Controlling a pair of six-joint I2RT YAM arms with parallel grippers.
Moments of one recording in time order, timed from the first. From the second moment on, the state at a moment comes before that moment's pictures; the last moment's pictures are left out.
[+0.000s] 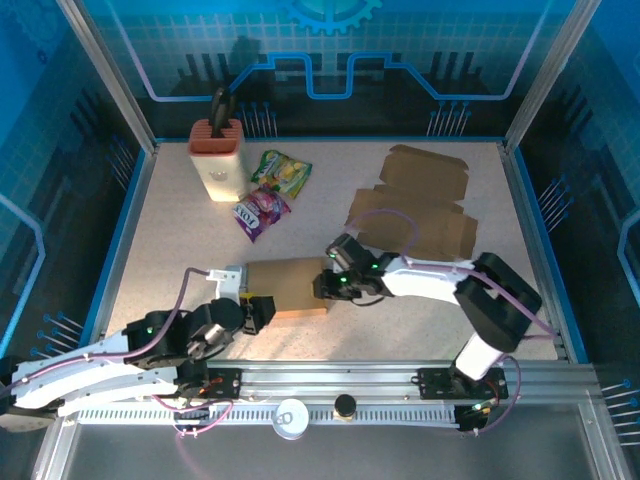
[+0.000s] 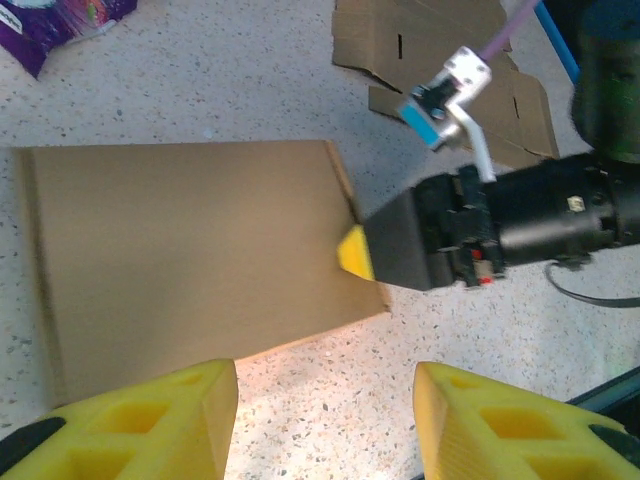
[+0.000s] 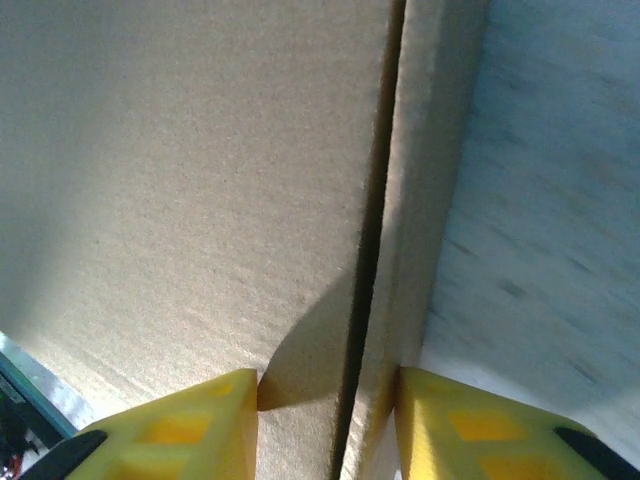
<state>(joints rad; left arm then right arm) -1.18 0.51 0.61 -0.79 -0.51 -0.95 0.86 1.69 0.92 -0.21 -0.24 0.81</state>
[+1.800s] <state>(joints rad) -1.12 0.90 0.54 -0.31 -0.34 -1.07 0.42 1.86 1.09 -0.33 -0.31 0.69</state>
